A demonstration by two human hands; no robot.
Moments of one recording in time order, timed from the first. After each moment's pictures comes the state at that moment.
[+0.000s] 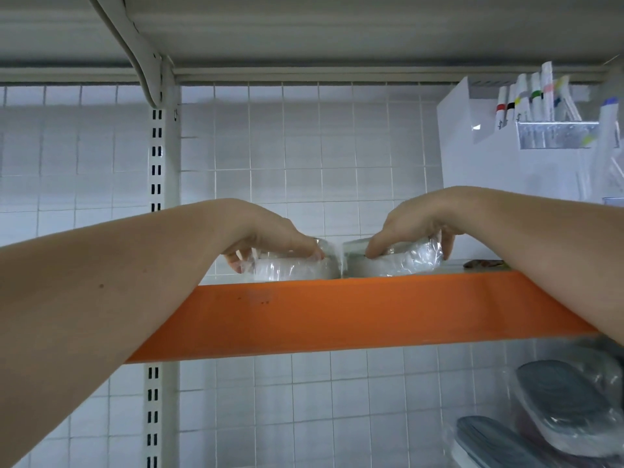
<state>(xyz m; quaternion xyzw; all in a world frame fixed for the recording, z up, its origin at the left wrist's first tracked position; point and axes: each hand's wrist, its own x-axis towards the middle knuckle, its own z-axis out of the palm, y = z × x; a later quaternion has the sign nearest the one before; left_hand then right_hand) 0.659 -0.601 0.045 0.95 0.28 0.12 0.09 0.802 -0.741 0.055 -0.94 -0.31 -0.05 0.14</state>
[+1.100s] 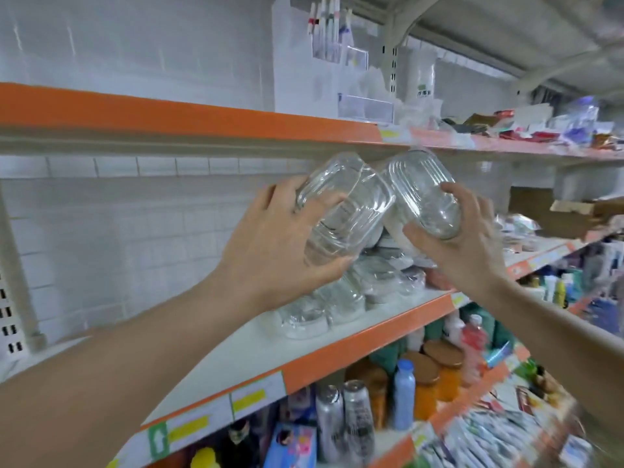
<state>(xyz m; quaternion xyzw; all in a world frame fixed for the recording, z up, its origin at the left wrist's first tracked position) 0.584 -0.794 -0.164 0.87 -0.18 0.46 0.02 0.656 -1.022 -0.186 -0.81 -0.15 -0.40 0.40</state>
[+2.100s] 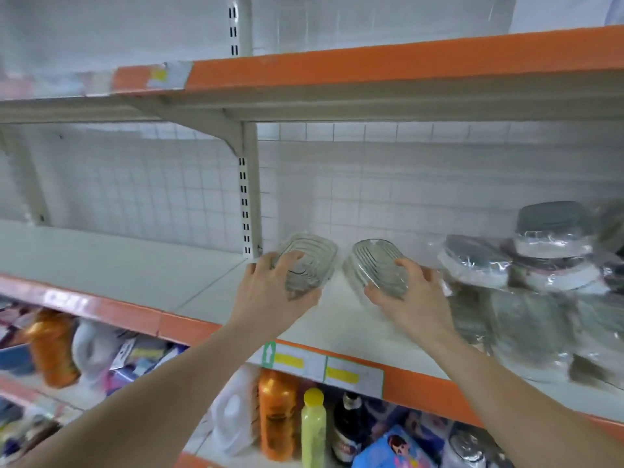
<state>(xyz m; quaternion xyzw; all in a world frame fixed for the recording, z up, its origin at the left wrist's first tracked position) 0.575 -0.729 -0.278 0.86 0.38 0.33 0.10 0.749 -0.840 -0.286 -0.81 -0.41 -0.02 0.42</state>
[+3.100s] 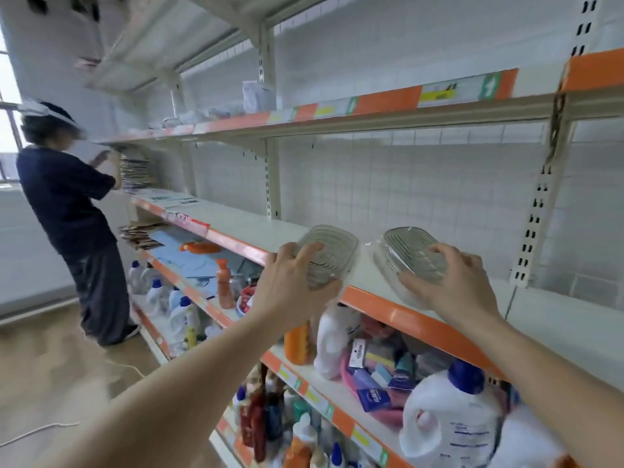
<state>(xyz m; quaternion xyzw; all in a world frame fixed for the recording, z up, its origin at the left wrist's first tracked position) 0.175 -0.549 -0.263 0.77 0.54 0.34 0.01 0.393 -0.584 -0.264 -0.71 -0.56 0.04 0.41</state>
